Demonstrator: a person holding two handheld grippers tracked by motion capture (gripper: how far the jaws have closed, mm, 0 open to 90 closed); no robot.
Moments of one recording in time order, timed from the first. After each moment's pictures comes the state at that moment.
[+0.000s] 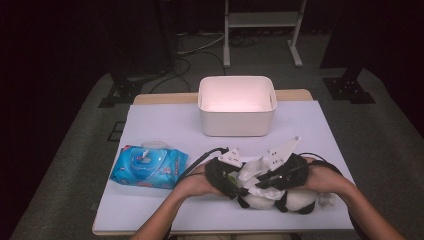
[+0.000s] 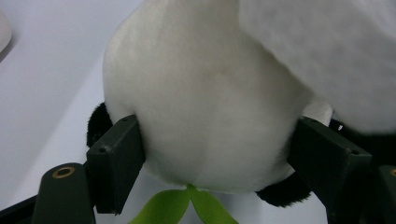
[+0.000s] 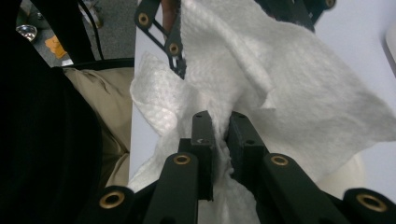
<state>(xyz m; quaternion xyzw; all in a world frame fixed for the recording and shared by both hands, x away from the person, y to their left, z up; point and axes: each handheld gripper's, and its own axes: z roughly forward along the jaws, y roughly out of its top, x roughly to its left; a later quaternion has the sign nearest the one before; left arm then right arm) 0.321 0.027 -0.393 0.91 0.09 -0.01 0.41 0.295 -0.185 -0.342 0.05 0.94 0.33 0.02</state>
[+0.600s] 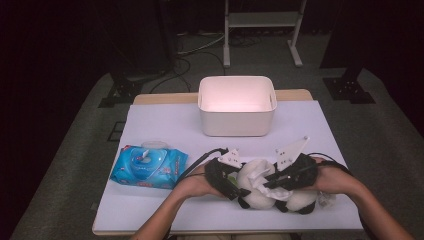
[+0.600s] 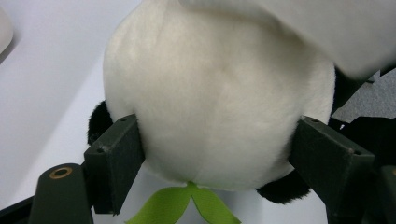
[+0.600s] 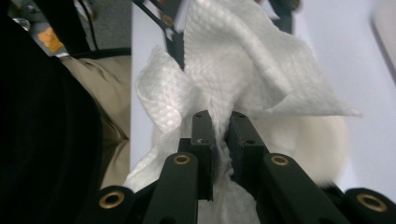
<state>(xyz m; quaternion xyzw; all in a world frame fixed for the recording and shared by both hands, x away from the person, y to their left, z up) 0.318 0.028 -0.393 0.91 0.08 -0.01 0.40 0.292 -0.207 -0.337 0.06 0.94 0.32 0.03</state>
